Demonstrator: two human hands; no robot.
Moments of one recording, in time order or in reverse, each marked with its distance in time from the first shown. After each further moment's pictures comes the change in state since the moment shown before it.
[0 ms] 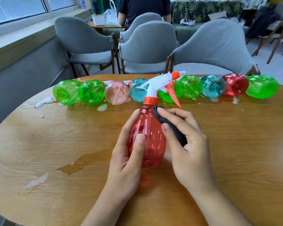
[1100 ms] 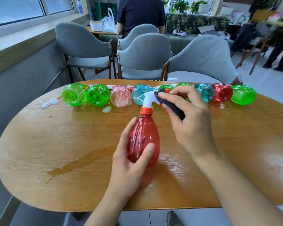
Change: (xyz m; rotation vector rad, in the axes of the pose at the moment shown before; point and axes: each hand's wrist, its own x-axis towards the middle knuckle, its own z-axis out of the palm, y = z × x) left_hand -0.022 0.011 -0.020 0.043 0.040 -0.043; right_hand 0.048 -0.035 -0.009 -0.473 0.044 -0.328
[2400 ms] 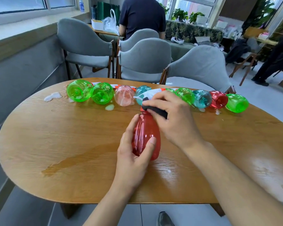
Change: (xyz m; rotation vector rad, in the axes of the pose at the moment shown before) left_hand 0.003 -0.013 -0.003 0.025 0.056 0.016; right_hand 0.019 -0.025 0.024 -0.019 -0.254 -0.067
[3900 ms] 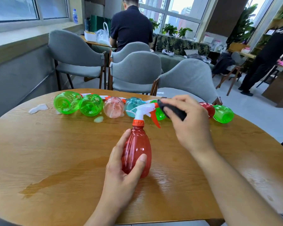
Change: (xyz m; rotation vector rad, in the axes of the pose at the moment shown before) left_hand -0.002 0.000 0.002 0.004 -0.038 0.001; right_hand 0.005 0.026 -0.045 0.014 0.174 0.243
